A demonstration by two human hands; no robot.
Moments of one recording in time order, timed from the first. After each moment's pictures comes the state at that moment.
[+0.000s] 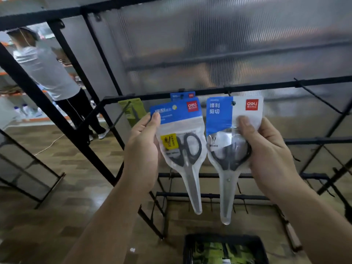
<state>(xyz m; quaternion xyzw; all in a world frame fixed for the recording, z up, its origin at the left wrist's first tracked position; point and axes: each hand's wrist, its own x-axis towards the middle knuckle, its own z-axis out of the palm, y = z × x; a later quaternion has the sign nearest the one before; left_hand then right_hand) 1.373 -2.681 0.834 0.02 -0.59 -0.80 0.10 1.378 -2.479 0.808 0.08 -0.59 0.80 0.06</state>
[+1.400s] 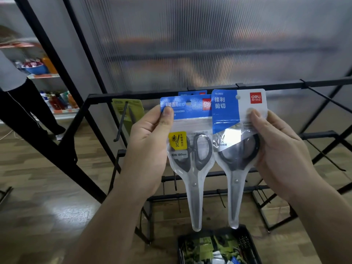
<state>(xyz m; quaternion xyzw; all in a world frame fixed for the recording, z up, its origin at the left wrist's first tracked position) 1.307 -2.767 0.824 -0.11 -0.62 -0.78 0.03 1.338 -2.569 0.827 -0.04 -0.57 0.82 0.08</state>
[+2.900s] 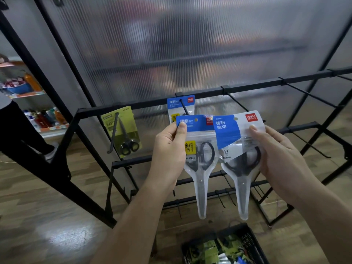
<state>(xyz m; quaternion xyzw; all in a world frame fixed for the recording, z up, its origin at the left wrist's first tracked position) 1.279 -2.730 0.785 -0.08 -0.68 -0.73 -0.02 1.352 -2.541 0.798 -0.08 -0.66 0.74 0.10</state>
